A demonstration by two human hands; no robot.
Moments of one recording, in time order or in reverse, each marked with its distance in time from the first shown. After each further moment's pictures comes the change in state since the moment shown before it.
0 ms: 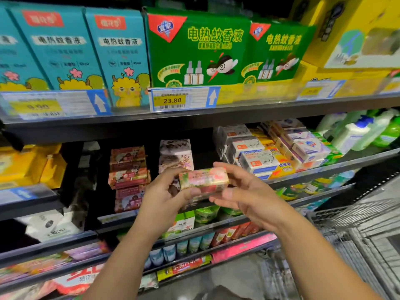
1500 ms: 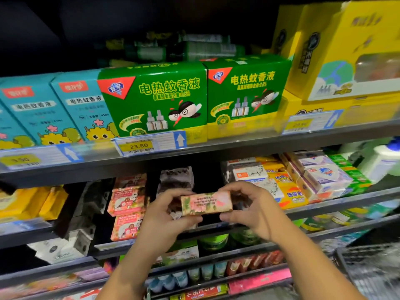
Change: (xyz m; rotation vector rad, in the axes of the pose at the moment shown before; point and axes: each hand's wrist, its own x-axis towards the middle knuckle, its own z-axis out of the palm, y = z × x) left_hand 0.028 0.024 0.027 0.018 0.070 -0.148; right_hand 0.040 -0.015 -0.064 -0.474 0.034 -0.302
